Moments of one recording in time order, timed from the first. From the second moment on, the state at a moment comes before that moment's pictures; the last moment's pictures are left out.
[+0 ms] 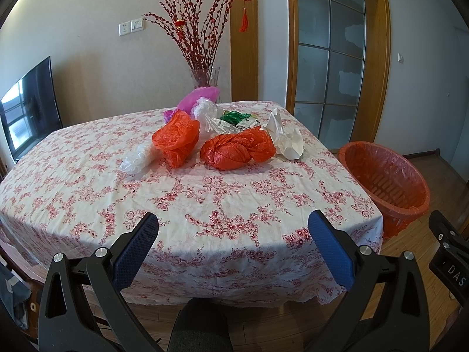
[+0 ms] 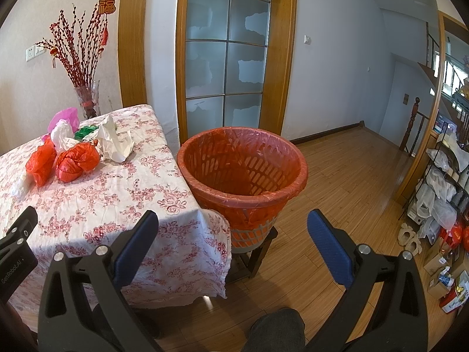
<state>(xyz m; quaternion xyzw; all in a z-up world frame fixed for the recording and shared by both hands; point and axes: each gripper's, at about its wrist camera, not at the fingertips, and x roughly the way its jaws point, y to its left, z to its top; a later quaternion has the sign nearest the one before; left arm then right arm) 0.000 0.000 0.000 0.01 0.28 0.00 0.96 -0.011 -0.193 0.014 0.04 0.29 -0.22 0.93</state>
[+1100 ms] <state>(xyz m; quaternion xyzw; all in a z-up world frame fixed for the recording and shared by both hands) 0.000 0.000 0.000 0.01 0.28 0.00 0.96 -0.010 -0.195 0.012 0.04 0.29 -0.22 0.93</state>
